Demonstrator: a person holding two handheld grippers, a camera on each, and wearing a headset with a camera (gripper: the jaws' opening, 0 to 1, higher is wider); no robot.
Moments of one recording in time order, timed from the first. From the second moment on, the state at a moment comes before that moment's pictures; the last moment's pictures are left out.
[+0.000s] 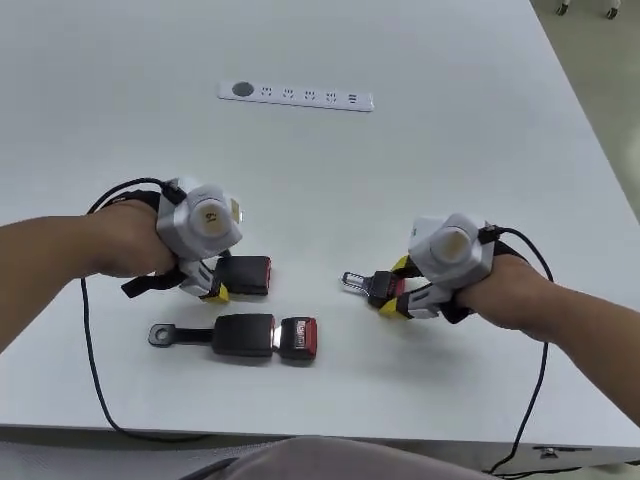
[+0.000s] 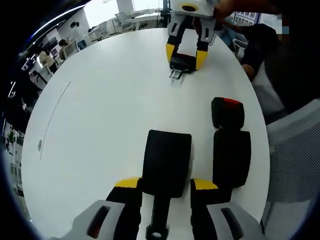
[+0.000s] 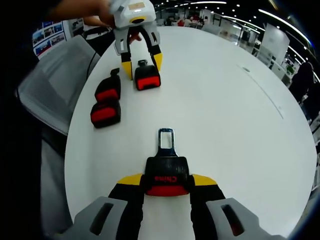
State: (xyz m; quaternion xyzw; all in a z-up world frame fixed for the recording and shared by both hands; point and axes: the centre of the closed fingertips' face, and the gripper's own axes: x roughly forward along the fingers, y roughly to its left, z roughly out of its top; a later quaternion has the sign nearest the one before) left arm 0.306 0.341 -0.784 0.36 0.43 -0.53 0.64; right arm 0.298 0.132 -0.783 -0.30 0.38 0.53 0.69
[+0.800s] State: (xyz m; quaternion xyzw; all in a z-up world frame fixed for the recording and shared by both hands) left arm 0.300 0.337 -0.783 0.36 0.42 -0.55 0.63; right arm 0.298 0.170 -0.780 -0.30 0.38 0.54 0.69
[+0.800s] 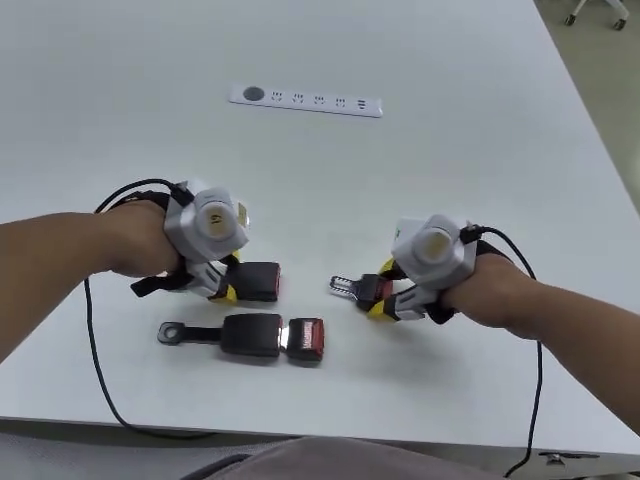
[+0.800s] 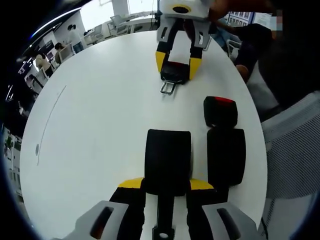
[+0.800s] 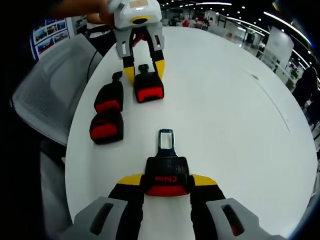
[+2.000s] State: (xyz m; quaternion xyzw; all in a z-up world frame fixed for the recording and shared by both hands) left arm 0.297 0.336 -0.784 0.38 0.42 -0.54 0.62; right arm 0.299 0.250 -0.779 -0.35 0.35 0.60 0.63
